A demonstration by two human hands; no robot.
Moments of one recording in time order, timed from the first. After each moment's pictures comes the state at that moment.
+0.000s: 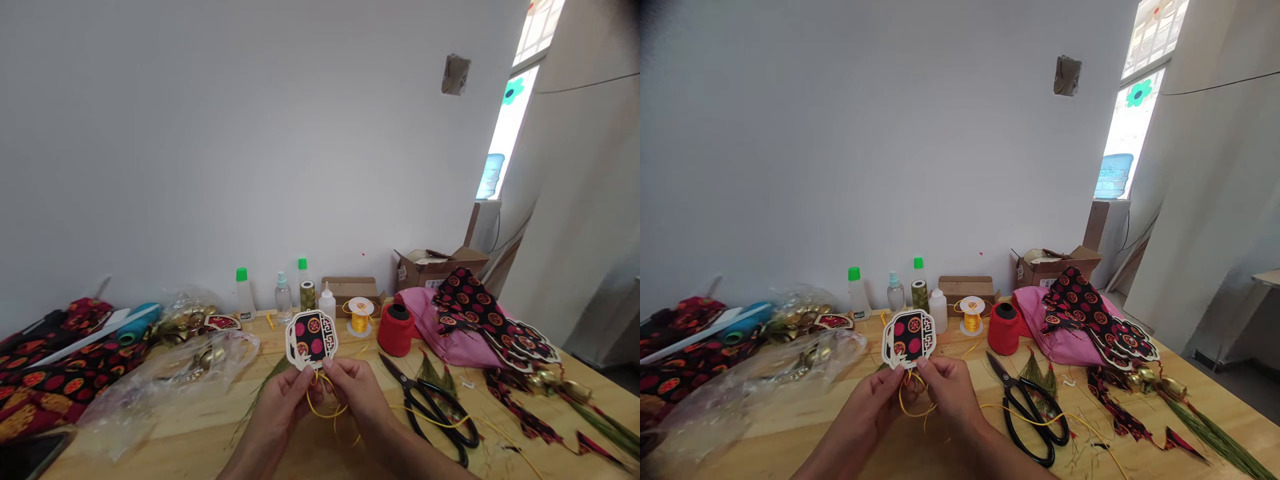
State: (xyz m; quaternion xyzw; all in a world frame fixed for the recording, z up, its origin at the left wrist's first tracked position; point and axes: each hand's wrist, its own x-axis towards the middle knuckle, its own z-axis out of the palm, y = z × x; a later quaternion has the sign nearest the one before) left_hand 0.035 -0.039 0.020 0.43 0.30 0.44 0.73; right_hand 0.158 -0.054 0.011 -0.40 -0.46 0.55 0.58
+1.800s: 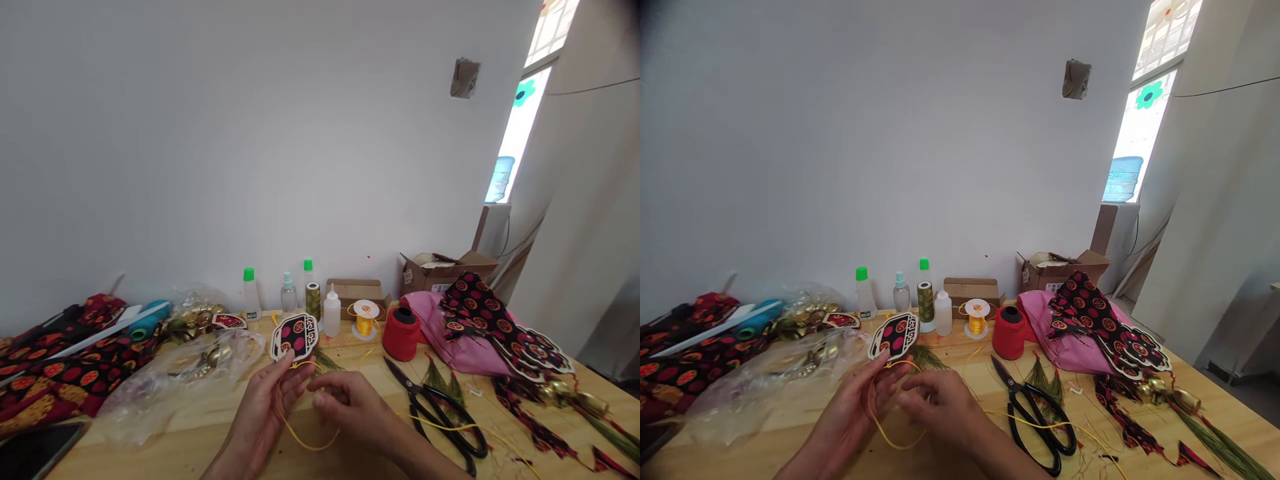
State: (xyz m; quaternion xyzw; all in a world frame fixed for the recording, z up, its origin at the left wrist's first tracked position) left_hand 0.019 -0.029 0.030 0.29 0.34 0.54 0.72; right_hand 0.161 -0.064 0.019 -0.44 -0.66 0.43 0.43
